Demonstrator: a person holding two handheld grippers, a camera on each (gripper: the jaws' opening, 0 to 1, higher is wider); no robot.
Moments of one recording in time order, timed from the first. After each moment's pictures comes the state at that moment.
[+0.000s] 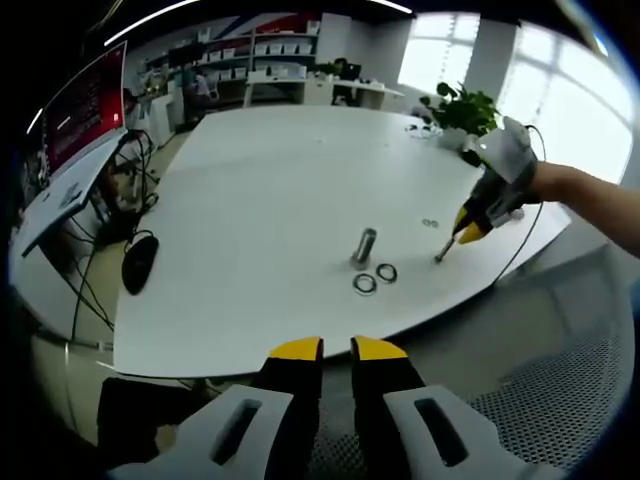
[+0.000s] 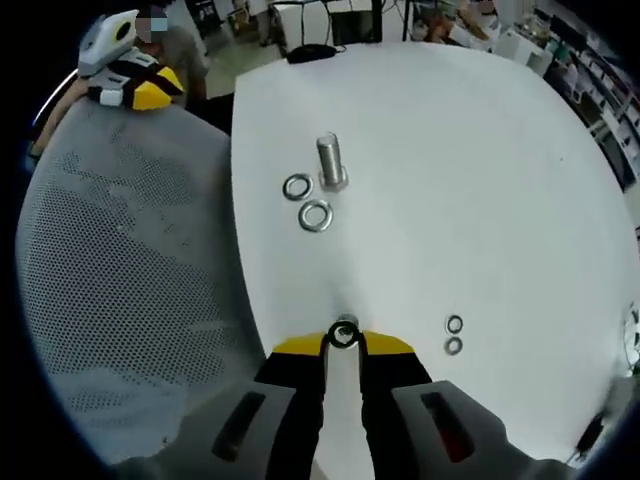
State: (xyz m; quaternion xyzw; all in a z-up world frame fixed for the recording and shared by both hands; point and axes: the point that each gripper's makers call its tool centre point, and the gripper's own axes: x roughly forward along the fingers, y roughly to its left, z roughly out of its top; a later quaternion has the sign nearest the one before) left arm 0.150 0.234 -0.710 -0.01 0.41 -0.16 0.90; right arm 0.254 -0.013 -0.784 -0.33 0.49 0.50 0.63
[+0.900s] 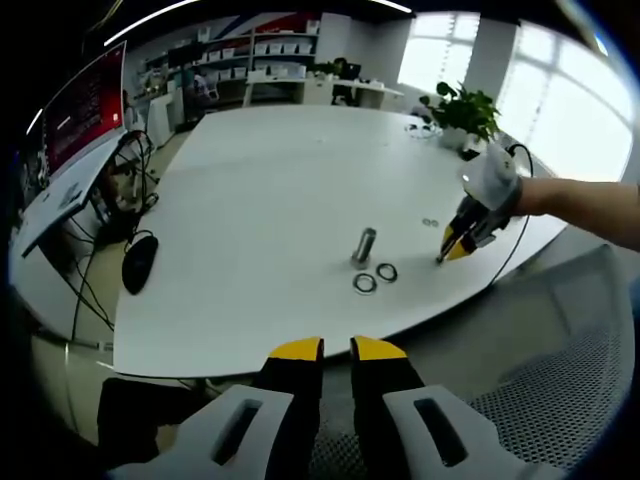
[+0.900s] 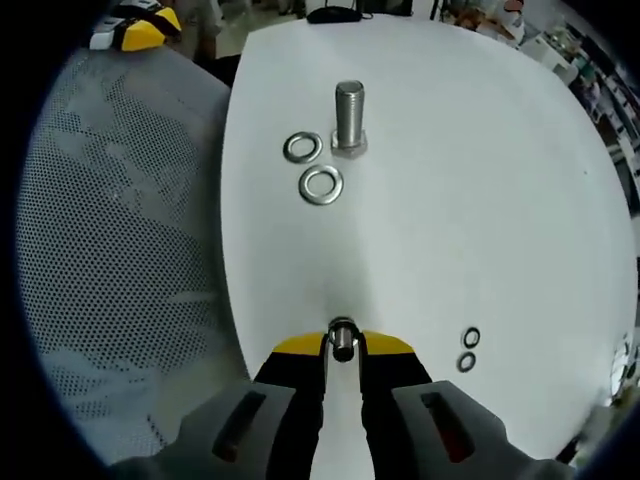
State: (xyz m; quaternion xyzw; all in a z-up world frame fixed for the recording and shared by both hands) left arm 0.150 0.234 -0.711 -0.01 0.41 -0.16 0.90; right arm 0.251 -0.011 -0.826 -0.40 0.49 0.50 0.59
